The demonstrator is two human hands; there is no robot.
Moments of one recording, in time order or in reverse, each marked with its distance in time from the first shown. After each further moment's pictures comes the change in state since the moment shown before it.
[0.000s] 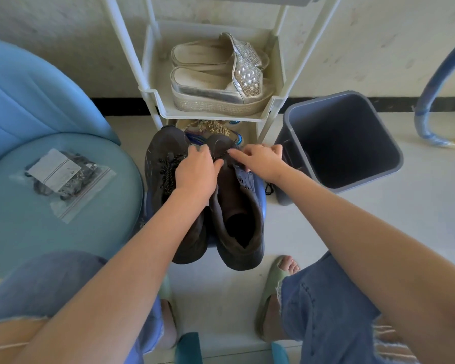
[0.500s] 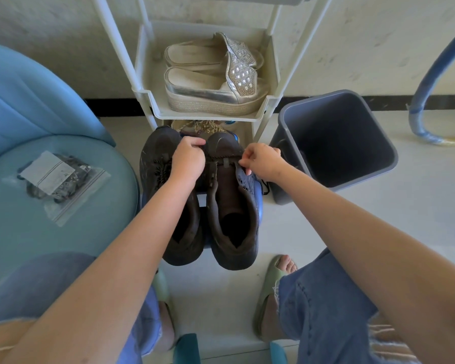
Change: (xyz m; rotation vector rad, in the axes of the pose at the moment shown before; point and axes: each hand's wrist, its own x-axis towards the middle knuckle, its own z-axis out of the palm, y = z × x) left_hand 0.021 -0.006 -0.001 -0.814 0.067 -0.222; right_hand -0.005 0.011 -0.007 0.189 0.016 0.028
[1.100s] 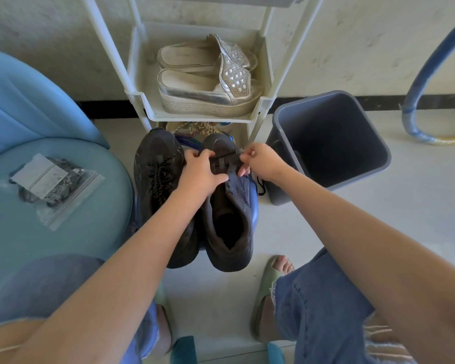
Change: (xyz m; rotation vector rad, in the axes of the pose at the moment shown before) left_hand -0.015 -0.003 0.018 0.492 -0.223 0.140; right_hand -0.008 0.001 -0.007 0.226 -0.029 0.091
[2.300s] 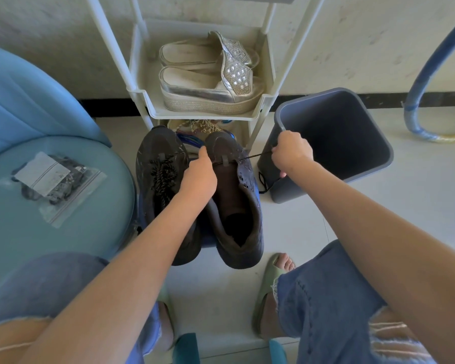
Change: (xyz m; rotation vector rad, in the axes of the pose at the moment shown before) left_hand -0.007 0.002 0.005 0.163 0.026 -0.082; right_hand -0.008 0.007 -0.027 -0.515 0.276 0.121
